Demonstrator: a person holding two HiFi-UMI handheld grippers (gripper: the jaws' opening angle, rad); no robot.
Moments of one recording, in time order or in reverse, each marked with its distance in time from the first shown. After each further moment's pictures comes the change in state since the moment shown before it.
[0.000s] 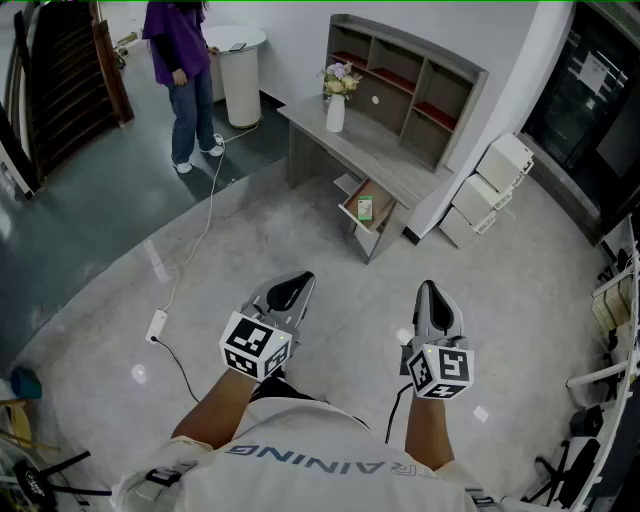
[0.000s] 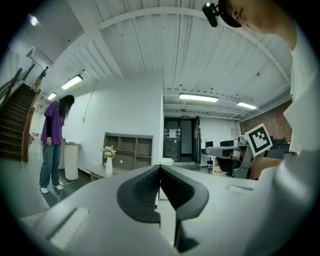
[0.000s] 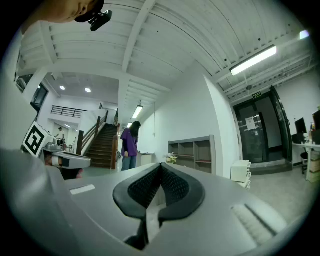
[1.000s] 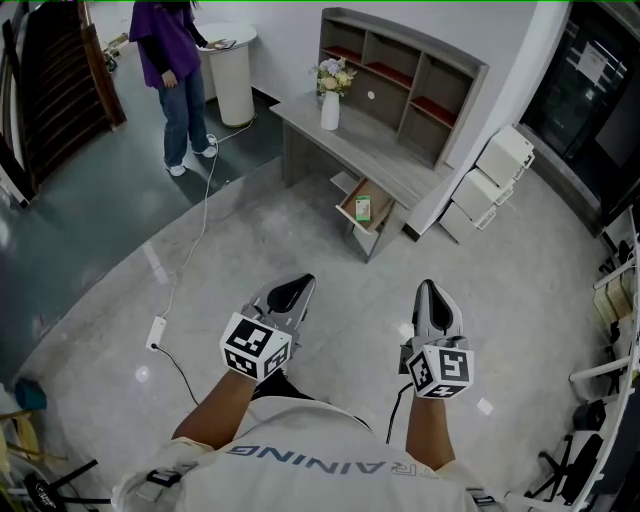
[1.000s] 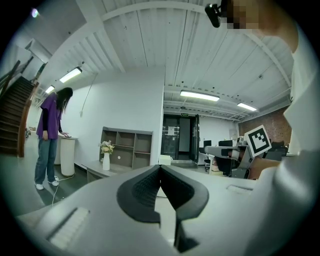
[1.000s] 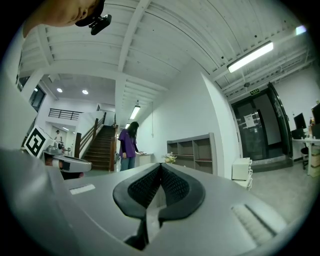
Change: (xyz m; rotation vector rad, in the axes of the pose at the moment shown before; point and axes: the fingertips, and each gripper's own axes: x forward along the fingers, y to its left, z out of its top) left arm 0.039 0.025 -0.010 -0.030 0.040 -0.031; right arm 0.040 -0.012 -0.008 0.031 -0.007 -0.010
